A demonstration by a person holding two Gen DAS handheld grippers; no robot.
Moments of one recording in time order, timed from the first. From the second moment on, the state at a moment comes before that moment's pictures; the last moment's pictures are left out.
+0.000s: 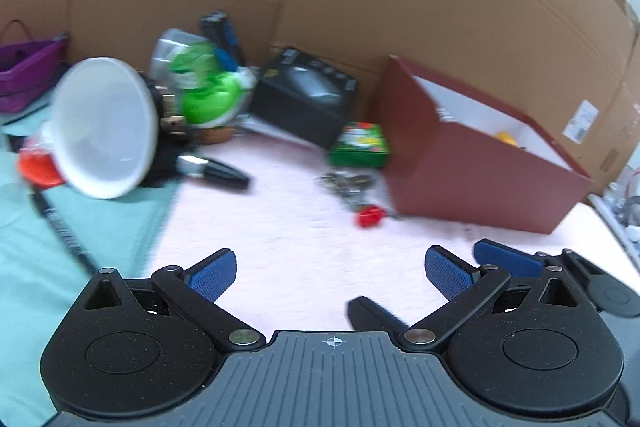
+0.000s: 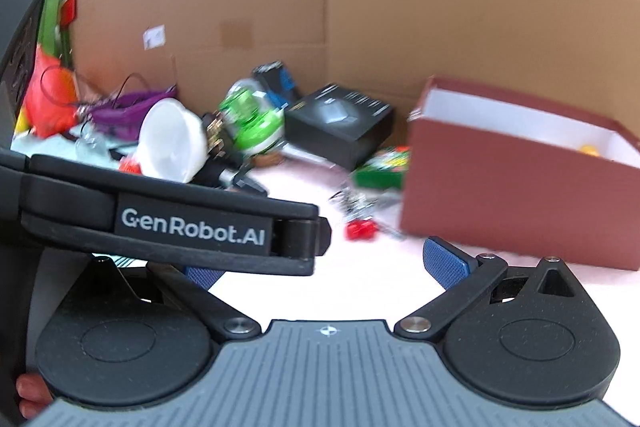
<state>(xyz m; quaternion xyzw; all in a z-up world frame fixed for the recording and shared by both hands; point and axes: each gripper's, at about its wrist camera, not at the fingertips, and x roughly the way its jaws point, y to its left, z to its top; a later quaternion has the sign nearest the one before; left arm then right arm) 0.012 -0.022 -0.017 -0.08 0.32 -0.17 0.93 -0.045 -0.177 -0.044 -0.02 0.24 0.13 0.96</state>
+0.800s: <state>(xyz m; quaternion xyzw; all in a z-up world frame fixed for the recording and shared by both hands) 0.057 0.099 -0.044 -0.14 0.36 -0.02 0.92 0.029 -0.089 -0.072 -0.05 0.27 0.19 0.94</state>
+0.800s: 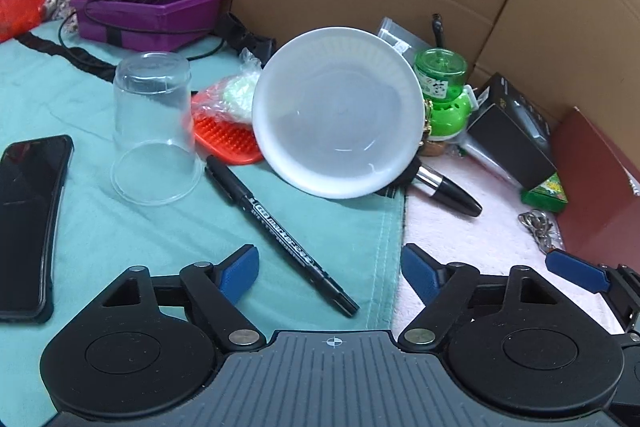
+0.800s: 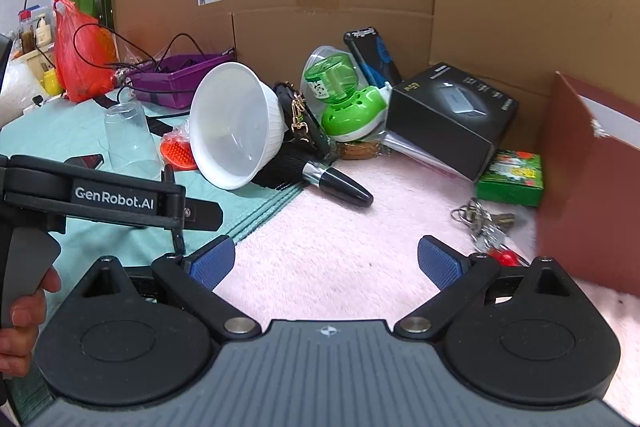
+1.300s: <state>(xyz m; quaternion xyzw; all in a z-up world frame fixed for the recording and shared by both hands) 0.079 0.104 -0.044 -0.14 0.37 0.00 0.92 0.077 -0.084 -0.085 -0.06 0.29 0.21 0.93</state>
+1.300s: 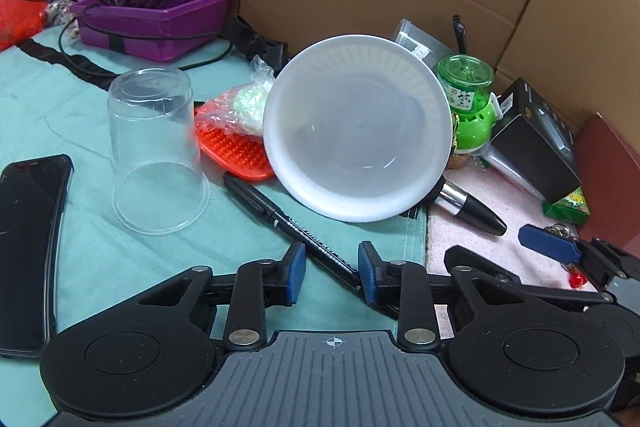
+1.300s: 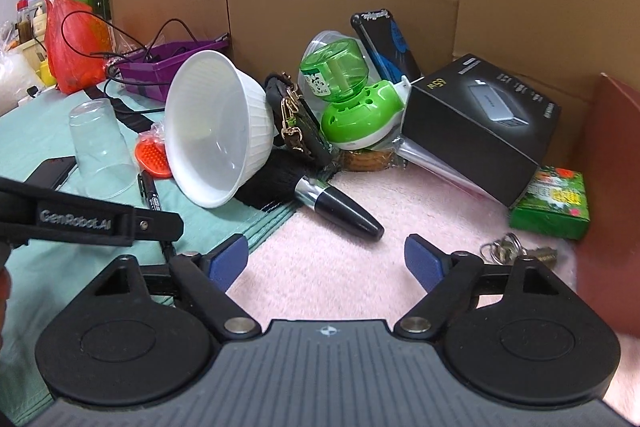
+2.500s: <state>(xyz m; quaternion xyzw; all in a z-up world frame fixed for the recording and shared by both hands) 0.054 0.076 -0.042 -0.18 0.39 -0.06 0.90 0.018 -0.122 -0.070 -0.06 0.32 0.22 0.92</state>
